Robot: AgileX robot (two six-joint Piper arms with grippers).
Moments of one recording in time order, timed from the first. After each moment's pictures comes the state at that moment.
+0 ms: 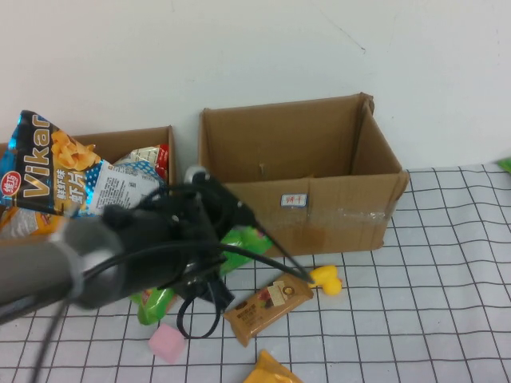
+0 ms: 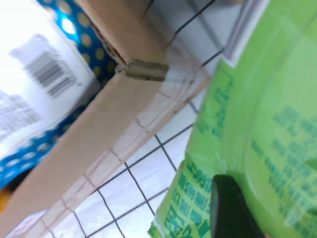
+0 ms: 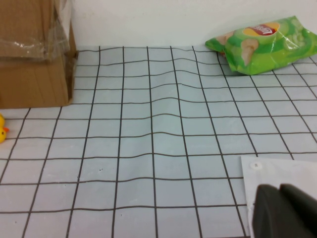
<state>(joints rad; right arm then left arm) 0.00 -0.01 0.02 -0.13 0.42 0.10 -0.67 1.77 -1.11 0.70 0.73 -0.50</state>
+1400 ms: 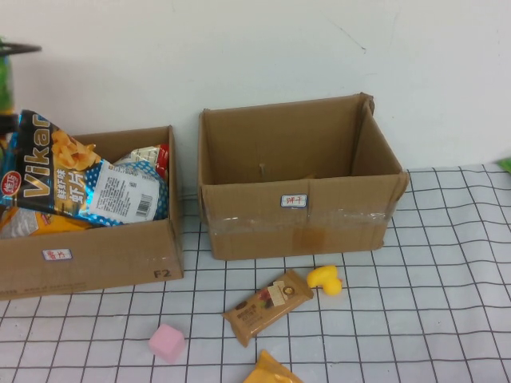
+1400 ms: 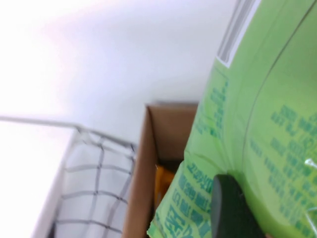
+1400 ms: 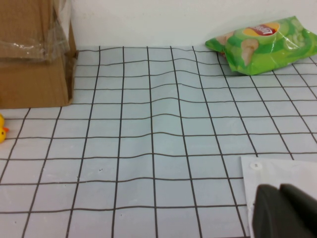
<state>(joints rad) 0.00 -0.01 0.02 -0.13 0.41 0.10 0.09 1.60 -1.23 0.41 0.29 -0.44</state>
